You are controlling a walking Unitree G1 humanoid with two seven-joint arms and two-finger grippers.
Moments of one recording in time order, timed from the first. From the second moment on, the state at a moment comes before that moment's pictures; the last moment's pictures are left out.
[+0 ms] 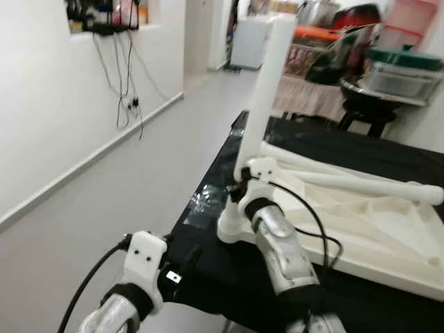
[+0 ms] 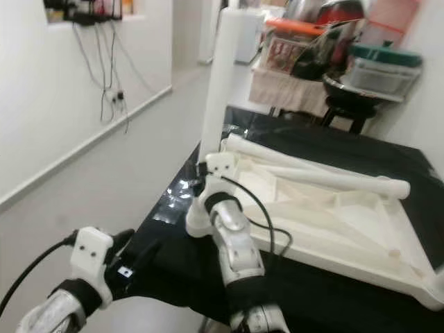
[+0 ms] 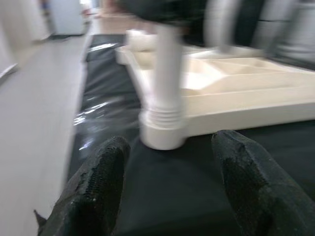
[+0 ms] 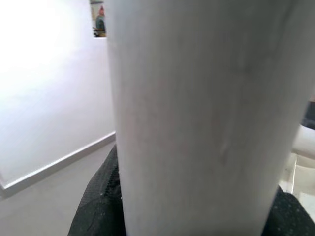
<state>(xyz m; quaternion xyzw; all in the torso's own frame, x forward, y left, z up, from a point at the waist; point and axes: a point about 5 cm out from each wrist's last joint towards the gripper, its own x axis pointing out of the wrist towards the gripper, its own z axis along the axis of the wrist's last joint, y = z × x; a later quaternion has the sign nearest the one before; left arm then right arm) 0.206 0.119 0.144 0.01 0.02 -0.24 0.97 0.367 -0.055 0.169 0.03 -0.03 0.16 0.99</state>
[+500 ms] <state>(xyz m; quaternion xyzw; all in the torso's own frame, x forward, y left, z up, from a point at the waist) 0.223 0.126 0.134 0.03 0.02 -0.20 0.98 0.383 -0.094 0.170 -0.01 -0.03 0.03 1.00</state>
